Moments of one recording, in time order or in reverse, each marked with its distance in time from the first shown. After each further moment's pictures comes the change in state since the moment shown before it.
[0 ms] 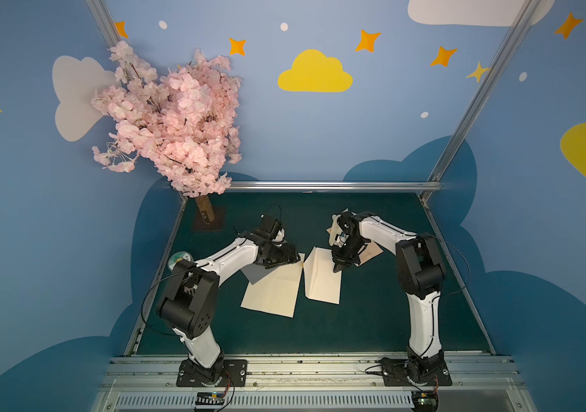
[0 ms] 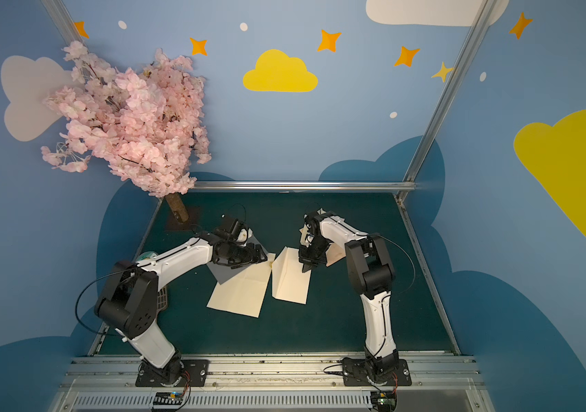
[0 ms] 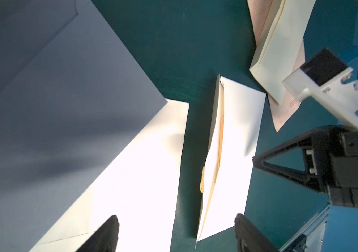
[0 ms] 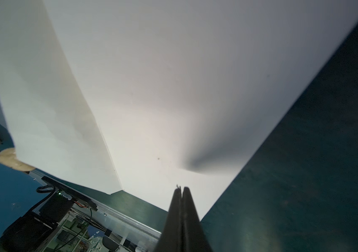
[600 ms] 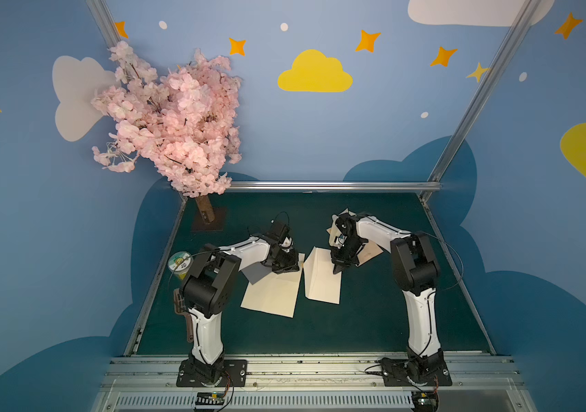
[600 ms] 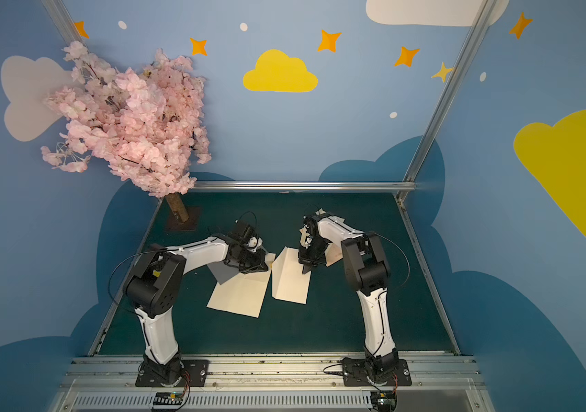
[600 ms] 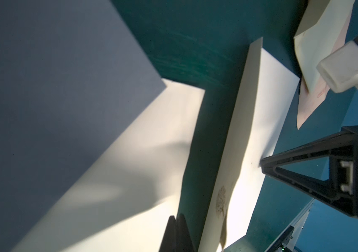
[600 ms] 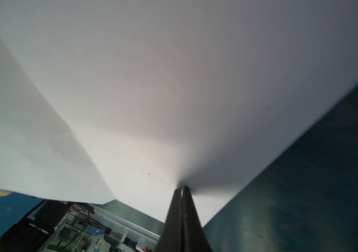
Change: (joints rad) left arm -0.035 0.224 0.068 0.069 0.118 -0.048; right arm 0.000 0.060 0.040 -0.022 0.006 -0.005
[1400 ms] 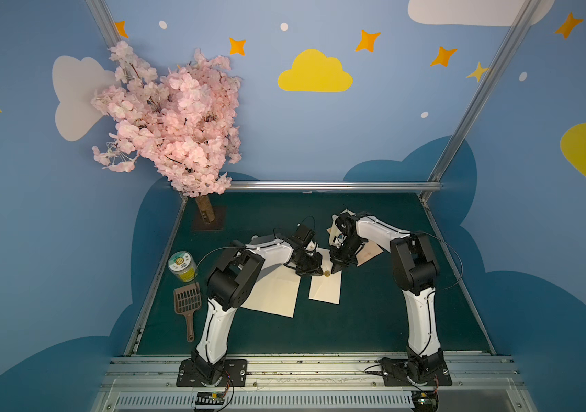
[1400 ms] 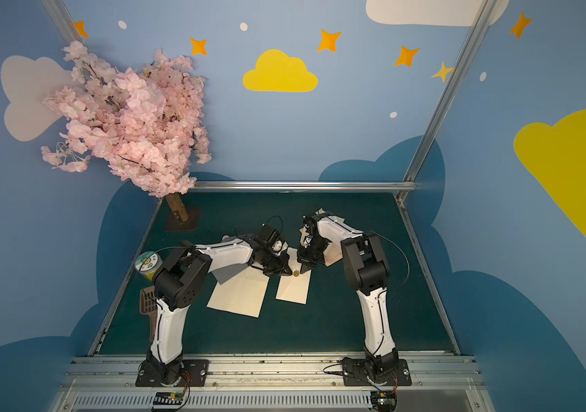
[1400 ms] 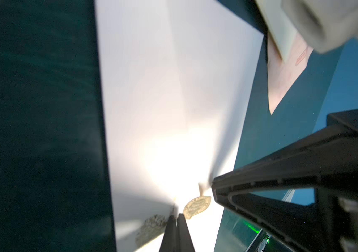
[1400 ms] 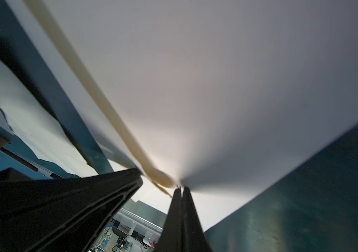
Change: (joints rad) left arm -0.154 0.169 0.164 0.064 0.069 -0.077; right arm 0.000 0.003 0.008 -0.002 -0.054 0.013
